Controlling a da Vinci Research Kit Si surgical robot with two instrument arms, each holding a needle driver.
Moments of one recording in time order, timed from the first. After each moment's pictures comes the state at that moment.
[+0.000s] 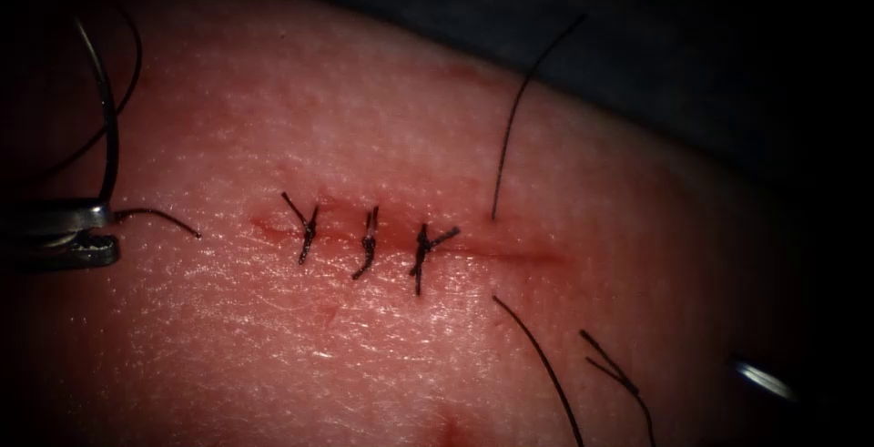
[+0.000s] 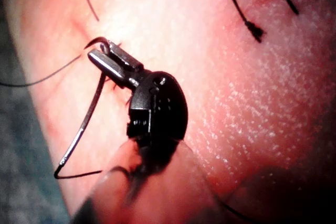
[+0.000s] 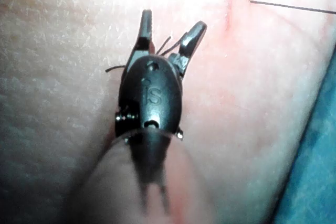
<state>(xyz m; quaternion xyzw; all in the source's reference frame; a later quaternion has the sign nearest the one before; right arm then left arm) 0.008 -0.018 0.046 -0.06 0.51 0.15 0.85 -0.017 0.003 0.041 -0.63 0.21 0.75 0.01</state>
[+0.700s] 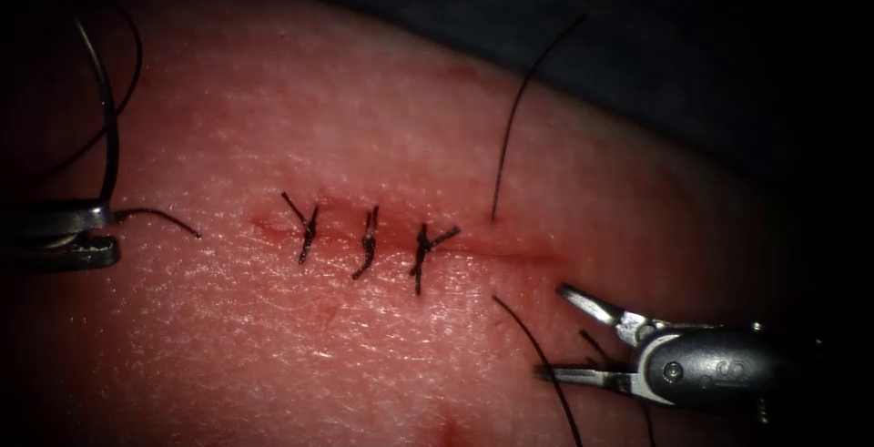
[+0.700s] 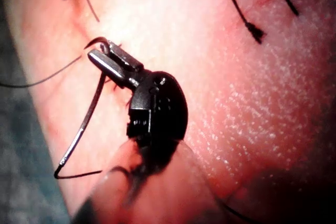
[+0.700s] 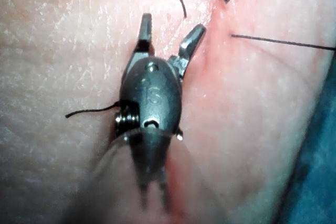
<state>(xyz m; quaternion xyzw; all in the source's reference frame) 0.015 -0.016 0.053 -0.07 0.52 0.16 0.84 -0.017 0.003 0.041 -0.63 0.21 0.75 0.01</state>
